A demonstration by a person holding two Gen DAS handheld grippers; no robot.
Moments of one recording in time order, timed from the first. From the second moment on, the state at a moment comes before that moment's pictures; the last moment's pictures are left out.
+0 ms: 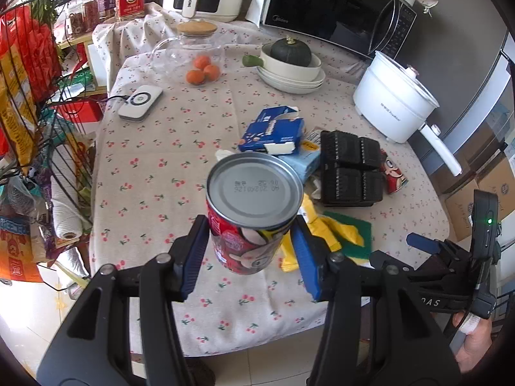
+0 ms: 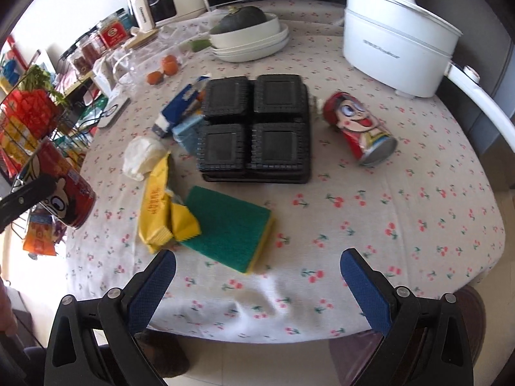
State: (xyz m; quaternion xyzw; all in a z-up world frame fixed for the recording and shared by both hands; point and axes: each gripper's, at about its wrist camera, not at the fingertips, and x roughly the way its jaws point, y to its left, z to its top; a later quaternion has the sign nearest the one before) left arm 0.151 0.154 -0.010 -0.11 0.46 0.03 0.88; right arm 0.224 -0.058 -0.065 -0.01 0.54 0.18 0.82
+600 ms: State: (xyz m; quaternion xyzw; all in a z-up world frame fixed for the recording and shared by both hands) left arm 0.129 0.195 -0.027 -0.11 0.49 0.04 0.87; right arm 0.228 -0.008 -0.076 -0.13 0.53 0.24 0.80
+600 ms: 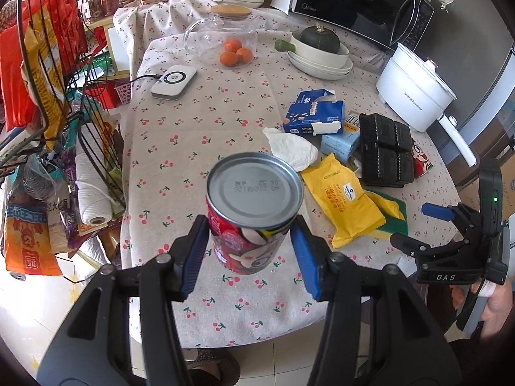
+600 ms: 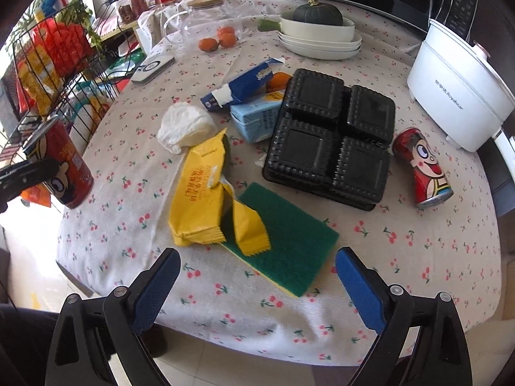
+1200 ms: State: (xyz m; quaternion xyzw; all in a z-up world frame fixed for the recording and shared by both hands) left arm 0.133 0.187 -0.040 -0.09 0.51 0.05 0.85; right arm 0.243 0.001 -0.131 -0.23 0.52 0.25 0.78
